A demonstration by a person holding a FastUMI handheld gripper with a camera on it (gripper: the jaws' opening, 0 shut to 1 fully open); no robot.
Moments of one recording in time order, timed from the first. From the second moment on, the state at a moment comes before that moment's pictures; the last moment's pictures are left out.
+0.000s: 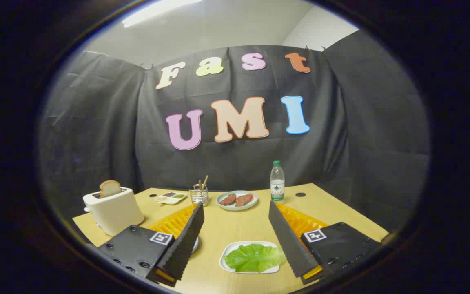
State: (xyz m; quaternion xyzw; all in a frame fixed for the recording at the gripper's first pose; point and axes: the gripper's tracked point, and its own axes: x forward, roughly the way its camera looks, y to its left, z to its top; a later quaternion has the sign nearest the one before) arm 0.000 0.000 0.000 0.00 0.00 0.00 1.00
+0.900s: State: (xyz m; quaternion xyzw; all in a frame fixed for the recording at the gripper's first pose) arm -0.003 -0.033 -0.020 0.00 0.02 -0.03 1.00
